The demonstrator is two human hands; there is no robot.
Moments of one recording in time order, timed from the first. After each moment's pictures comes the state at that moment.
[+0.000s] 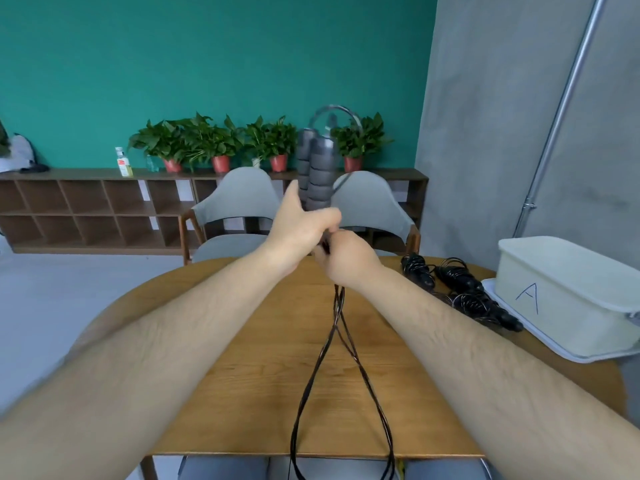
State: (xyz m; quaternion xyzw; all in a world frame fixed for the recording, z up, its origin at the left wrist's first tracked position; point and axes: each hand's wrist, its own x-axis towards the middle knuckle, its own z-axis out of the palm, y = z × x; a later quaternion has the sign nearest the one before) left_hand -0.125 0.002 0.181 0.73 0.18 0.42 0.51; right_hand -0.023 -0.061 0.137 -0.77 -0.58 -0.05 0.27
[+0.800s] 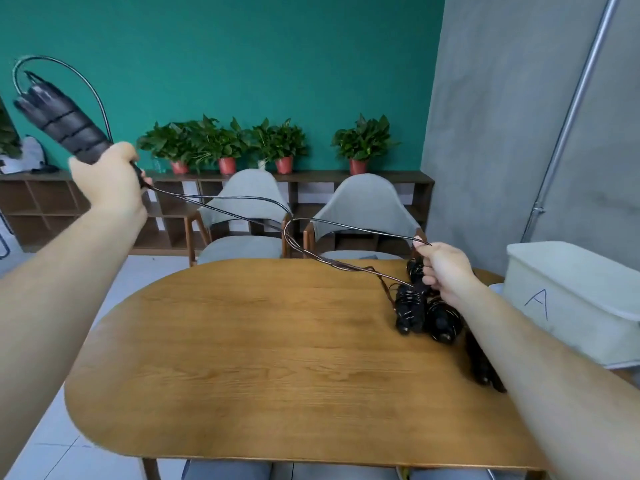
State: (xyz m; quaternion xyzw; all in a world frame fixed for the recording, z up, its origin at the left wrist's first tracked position) left_hand -0.270 0.142 0.248 0.37 0.31 0.73 0.48; right_hand 0.103 -0.127 0.103 -0.66 -0.19 0.24 0.68
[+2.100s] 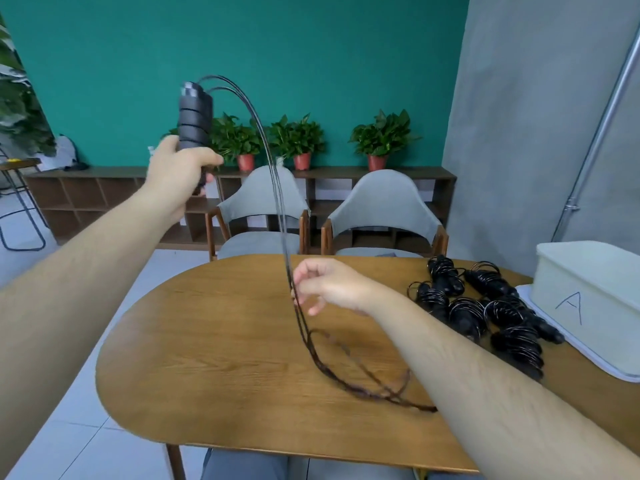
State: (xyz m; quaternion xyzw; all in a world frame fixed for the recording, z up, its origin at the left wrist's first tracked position) left_hand -0.254 0.115 0.250 0.65 0.32 0.54 0.43; right_hand -0.063 -0.044 0.112 -0.60 -0.59 0.36 0.42
